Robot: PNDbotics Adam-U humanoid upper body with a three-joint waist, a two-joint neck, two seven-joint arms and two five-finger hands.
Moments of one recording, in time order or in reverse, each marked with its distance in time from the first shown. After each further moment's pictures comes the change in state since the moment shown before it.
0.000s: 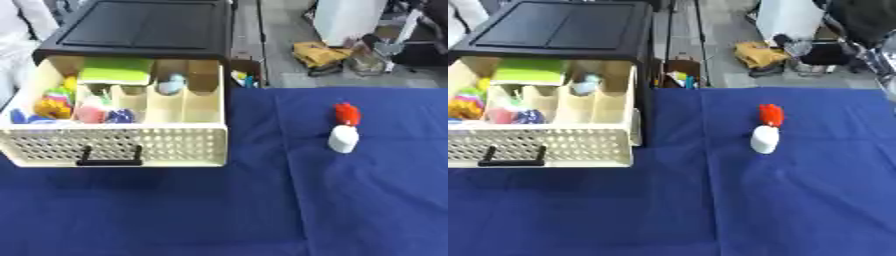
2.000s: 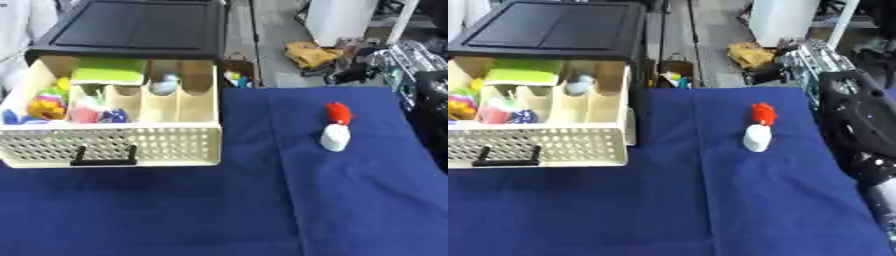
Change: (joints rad) left arm 0.005 0.000 -0.005 0.000 0.007 0.007 -0.006; right arm -0.193 0.261 -0.081 0.351 0.093 0.466 0.893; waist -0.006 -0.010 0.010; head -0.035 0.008
